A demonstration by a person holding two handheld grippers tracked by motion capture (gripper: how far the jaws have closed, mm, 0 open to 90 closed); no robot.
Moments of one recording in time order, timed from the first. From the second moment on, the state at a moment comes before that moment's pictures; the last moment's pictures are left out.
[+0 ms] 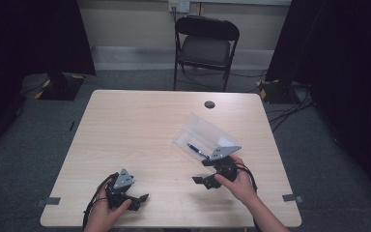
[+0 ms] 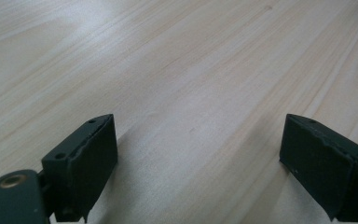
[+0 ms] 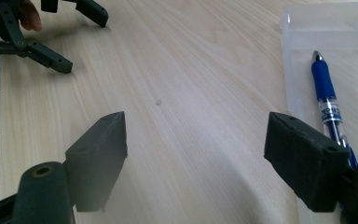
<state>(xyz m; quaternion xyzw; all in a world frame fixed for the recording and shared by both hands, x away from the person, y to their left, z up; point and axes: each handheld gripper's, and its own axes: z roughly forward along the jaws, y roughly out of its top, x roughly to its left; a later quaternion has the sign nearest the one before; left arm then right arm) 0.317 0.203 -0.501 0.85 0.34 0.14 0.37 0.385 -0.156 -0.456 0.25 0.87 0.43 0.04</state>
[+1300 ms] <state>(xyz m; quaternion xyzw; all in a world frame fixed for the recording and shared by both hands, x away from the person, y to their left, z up) 0.317 0.203 -0.501 0.85 0.34 0.14 0.37 0.366 -0.211 -0.458 0.26 0.87 0.42 0.05</state>
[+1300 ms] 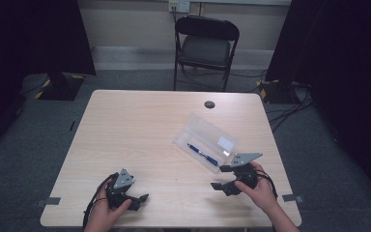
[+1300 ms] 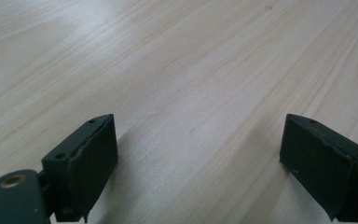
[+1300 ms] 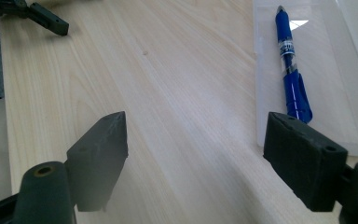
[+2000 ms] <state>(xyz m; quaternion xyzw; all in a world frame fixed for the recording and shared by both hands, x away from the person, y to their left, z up) 0.317 0.203 -0.501 0.85 0.34 0.14 0.37 0.361 -0.244 -0.466 0.29 0.86 0.41 0.06</state>
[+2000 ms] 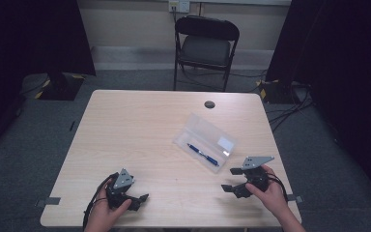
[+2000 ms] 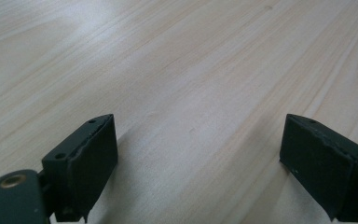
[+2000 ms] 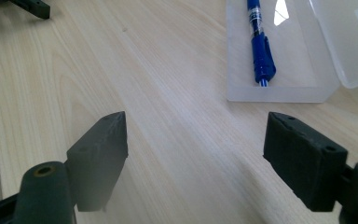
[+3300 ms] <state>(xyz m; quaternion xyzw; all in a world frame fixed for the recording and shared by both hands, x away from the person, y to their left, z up) 0.317 0.203 -0.502 0.85 0.34 0.14 0.37 0.355 -0.294 -0.482 0.33 0.85 0.40 0.07</state>
